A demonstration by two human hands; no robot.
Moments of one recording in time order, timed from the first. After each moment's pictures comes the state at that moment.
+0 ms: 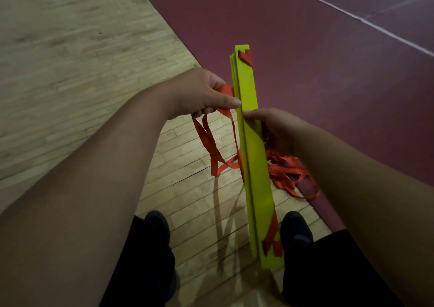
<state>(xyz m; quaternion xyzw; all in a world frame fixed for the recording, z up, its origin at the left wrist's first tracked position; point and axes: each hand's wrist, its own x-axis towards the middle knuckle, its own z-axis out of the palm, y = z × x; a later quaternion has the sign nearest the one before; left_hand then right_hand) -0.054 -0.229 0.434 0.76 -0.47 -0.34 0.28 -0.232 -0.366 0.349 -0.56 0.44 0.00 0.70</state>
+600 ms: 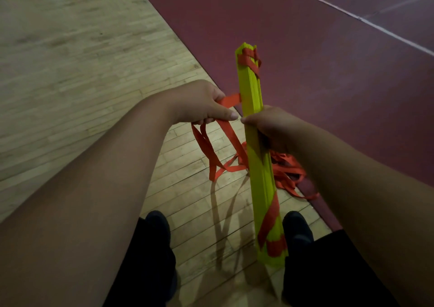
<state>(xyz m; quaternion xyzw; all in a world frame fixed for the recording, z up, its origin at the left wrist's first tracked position) -0.056 -0.233 0.420 0.78 -0.46 -0.36 0.21 -0.220 -0.357 0.360 -0.62 0.46 -0.02 0.63</state>
